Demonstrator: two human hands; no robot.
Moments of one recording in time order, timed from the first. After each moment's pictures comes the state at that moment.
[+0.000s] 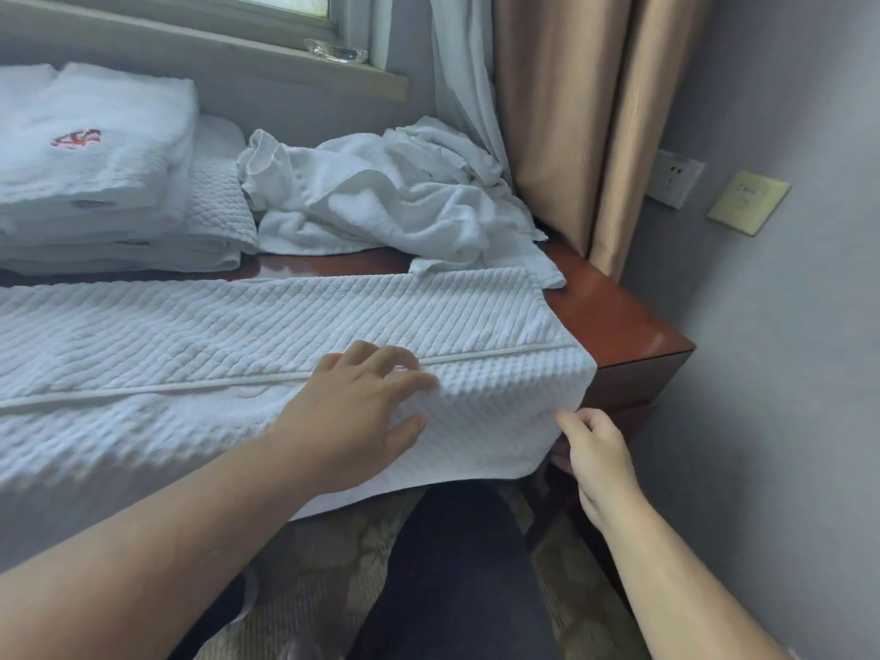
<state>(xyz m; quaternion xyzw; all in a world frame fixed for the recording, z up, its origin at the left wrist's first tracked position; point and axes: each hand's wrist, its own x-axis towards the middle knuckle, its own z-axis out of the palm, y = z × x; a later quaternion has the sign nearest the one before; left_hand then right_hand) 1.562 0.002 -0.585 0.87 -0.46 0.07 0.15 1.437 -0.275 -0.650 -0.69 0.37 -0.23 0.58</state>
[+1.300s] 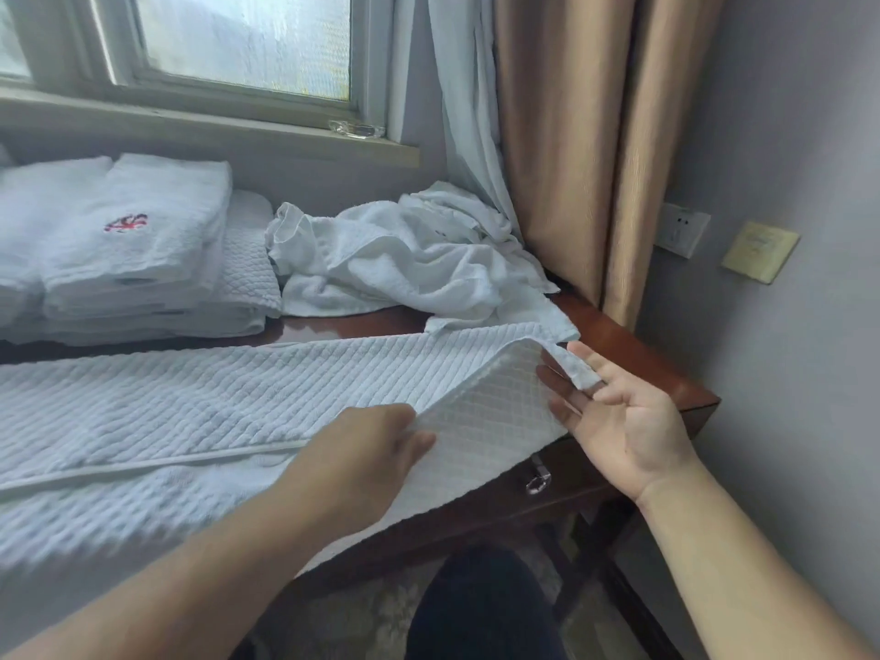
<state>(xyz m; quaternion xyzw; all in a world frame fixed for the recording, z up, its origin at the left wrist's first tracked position) 1.554 0.004 -0.539 0.89 -0.33 -0.05 0.30 1.474 -0.267 -0.538 -0.49 0.10 -0.19 0.84</state>
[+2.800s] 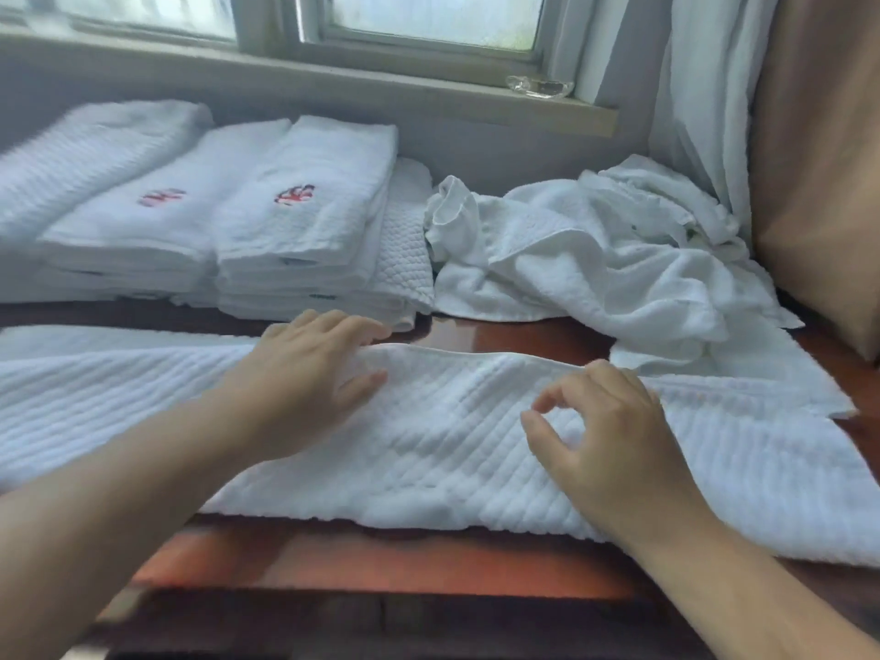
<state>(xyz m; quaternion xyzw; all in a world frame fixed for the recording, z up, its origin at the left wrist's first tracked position) 1.692 0.132 -0.538 0.96 -0.23 0.08 0.14 1.604 -0.143 -0.549 -0.95 -0.06 -0.26 0.18</state>
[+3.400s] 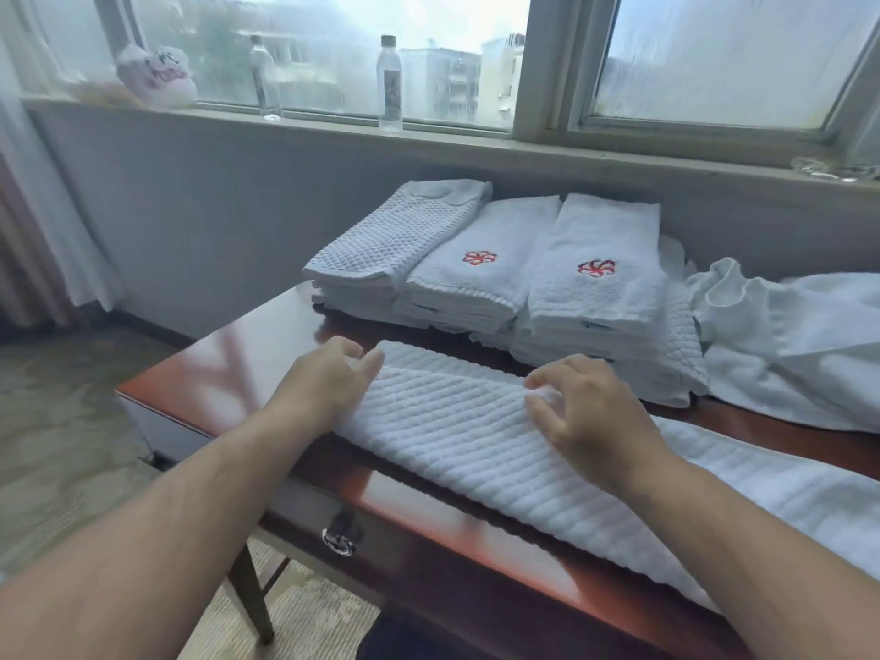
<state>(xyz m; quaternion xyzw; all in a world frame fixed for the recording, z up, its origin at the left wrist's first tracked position) 1.664 0.377 -0.546 0.92 0.21 0.09 0.31 1.693 0.088 -0.535 -0.94 -0.24 -0.10 0.21</state>
